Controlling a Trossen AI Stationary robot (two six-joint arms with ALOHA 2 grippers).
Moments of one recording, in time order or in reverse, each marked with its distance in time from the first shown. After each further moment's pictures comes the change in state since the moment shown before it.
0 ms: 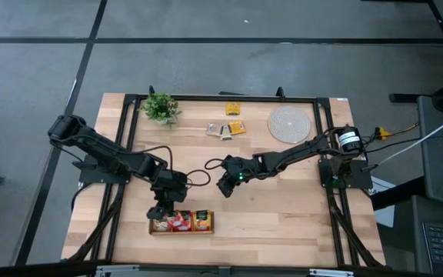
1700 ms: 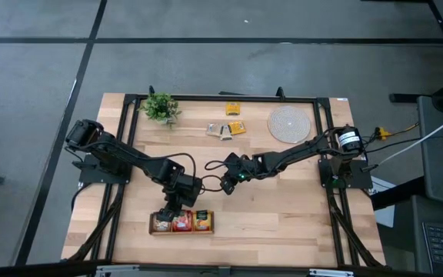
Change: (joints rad) left arm 0.023 0.230 0.188 -0.159 -0.030 0.171; right arm 0.000 0.000 0.000 -0.120 0.160 -0.059
